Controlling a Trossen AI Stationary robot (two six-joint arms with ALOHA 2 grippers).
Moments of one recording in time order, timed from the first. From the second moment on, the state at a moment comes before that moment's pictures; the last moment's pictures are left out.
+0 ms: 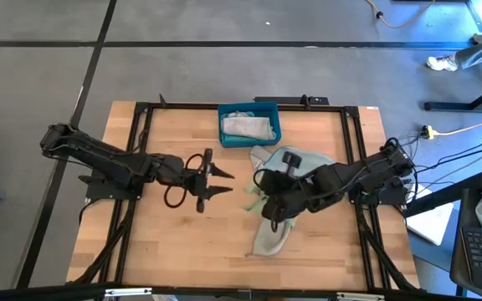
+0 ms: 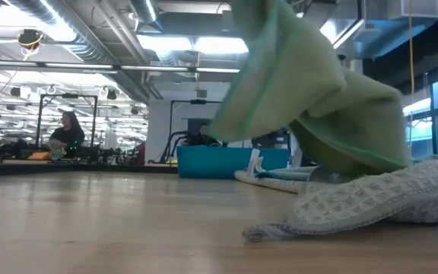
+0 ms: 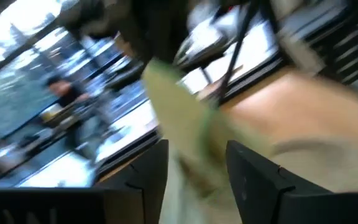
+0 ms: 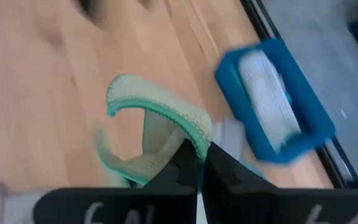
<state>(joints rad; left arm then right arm) -0.22 1.20 0.77 0.27 -0.21 0.53 0.43 1.78 1.92 -1.28 0.64 0.54</state>
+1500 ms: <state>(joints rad) -0.31 1.27 0.77 0.52 -0.62 0.63 0.33 1.79 1.92 -1.09 0.53 0.32</state>
